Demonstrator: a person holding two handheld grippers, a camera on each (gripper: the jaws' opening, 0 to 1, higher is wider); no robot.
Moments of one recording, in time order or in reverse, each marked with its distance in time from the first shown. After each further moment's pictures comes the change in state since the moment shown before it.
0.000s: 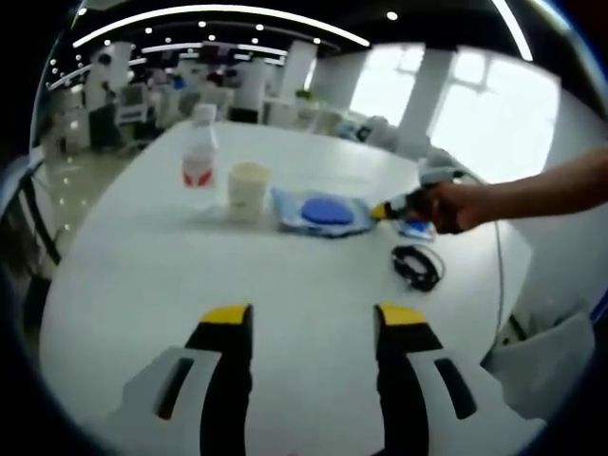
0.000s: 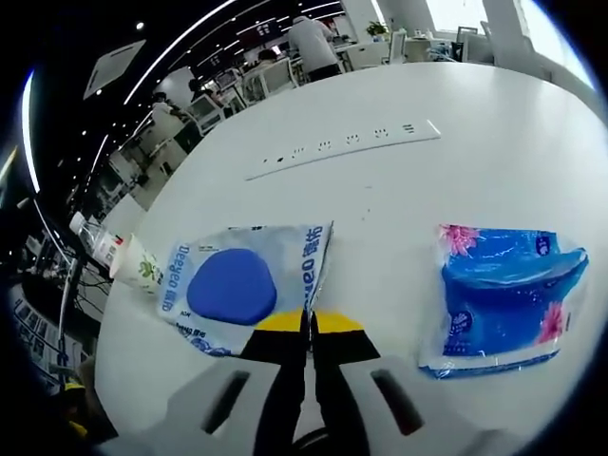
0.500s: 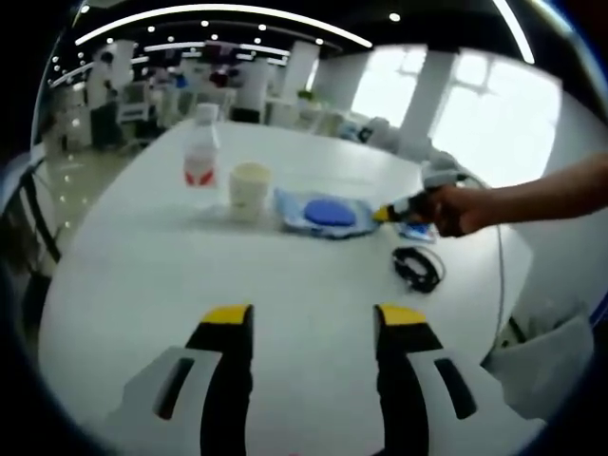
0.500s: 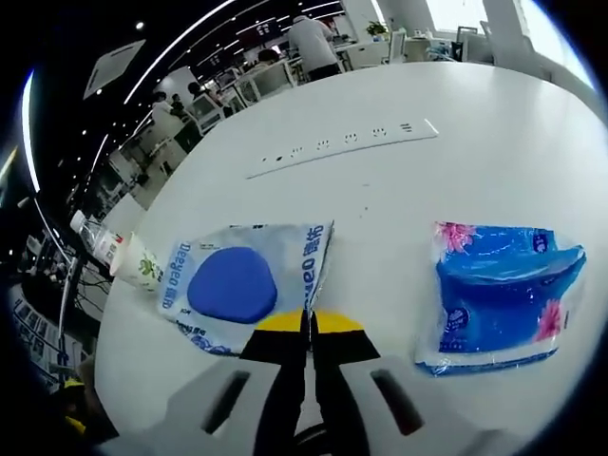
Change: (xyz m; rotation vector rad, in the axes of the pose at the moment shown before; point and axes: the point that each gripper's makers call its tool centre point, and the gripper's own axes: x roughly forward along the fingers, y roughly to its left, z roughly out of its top) left arm 0.000 0.001 0.000 -0.010 -0.002 0.003; right arm -0.002 0.000 -0.003 -0.003 0.001 0.001
